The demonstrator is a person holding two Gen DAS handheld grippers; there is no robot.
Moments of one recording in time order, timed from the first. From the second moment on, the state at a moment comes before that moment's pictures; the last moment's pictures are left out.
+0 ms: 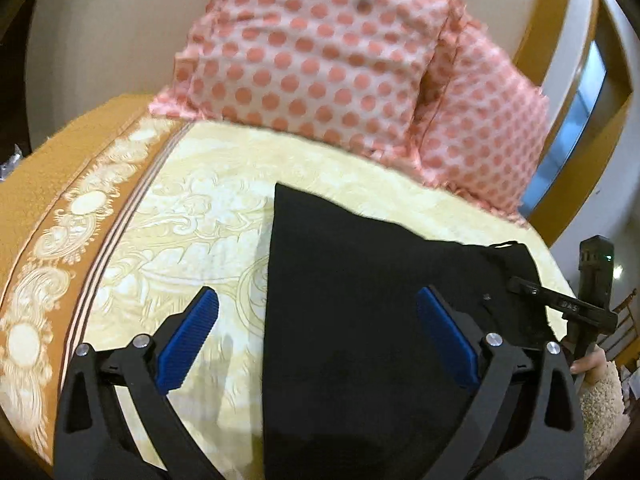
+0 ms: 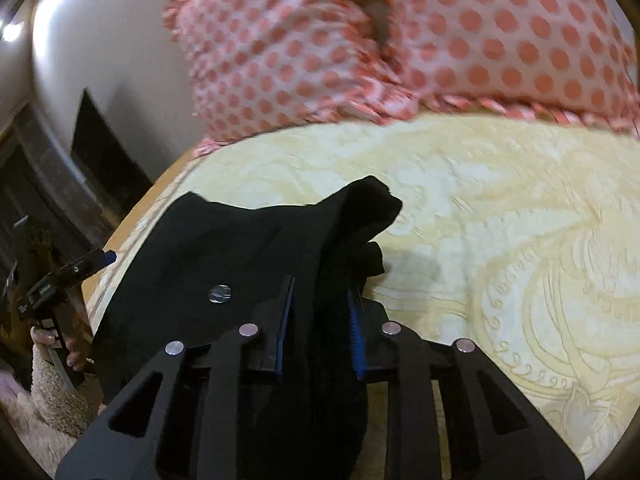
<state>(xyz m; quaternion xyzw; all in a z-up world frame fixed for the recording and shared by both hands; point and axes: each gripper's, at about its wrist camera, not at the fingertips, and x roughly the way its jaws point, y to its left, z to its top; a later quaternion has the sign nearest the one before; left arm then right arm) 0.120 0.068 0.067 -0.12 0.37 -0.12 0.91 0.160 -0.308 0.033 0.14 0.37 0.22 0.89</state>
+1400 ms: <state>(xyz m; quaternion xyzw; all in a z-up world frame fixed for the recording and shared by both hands) 0.316 -0.028 0.088 -0.03 0.41 -0.12 0.90 0.302 -0.358 0.076 0.10 0.32 0.16 0.93</state>
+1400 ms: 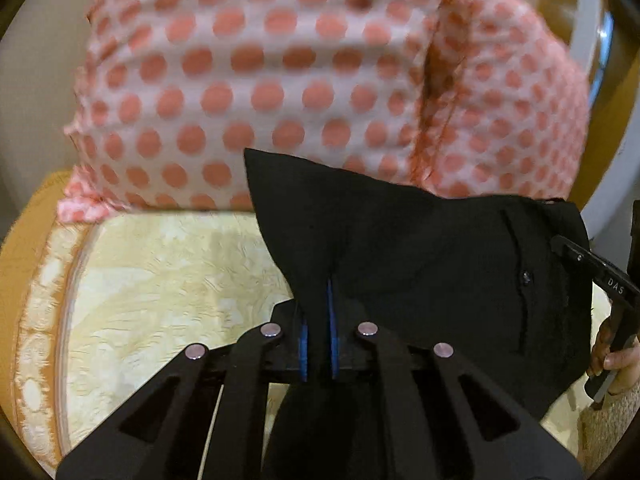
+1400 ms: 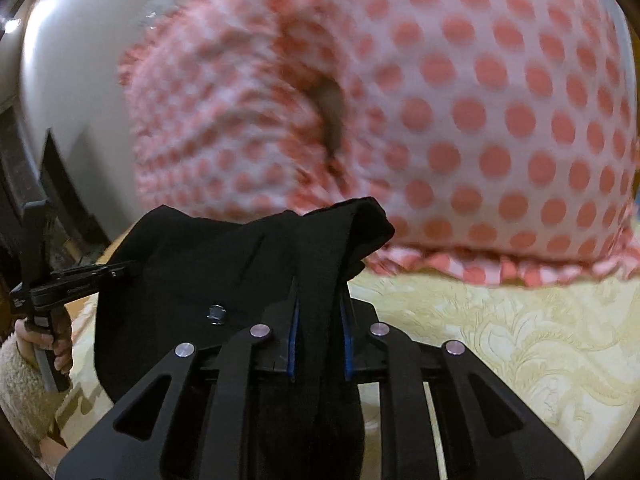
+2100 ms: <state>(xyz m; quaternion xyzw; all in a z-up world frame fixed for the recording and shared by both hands) 0.231 -0.070 0.077 0.01 0.41 -0.19 0.89 0.211 -0.300 0.055 -0.02 0.36 0.12 0.92</state>
